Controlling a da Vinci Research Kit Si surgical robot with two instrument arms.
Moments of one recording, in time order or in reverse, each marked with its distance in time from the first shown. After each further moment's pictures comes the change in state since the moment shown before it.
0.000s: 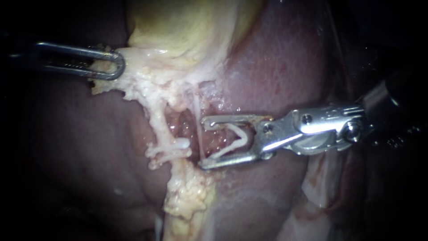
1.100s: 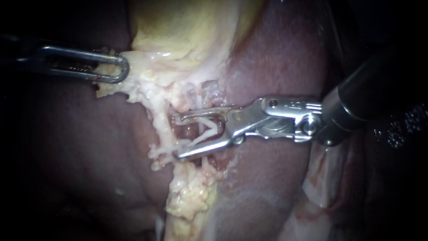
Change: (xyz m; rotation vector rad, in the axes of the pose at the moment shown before) right arm -0.003 0.006 0.005 0.178 0.130 0.086; left arm -0.001 0.000 0.001 -0.005 -0.006 0.004
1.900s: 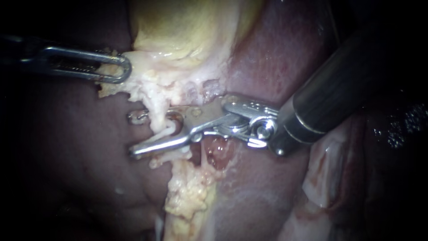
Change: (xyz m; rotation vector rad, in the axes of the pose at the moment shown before) right arm 0.002 0.001 0.006 0.000 0.143 0.090; left arm 0.000 0.000 0.000 -0.004 0.002 0.002
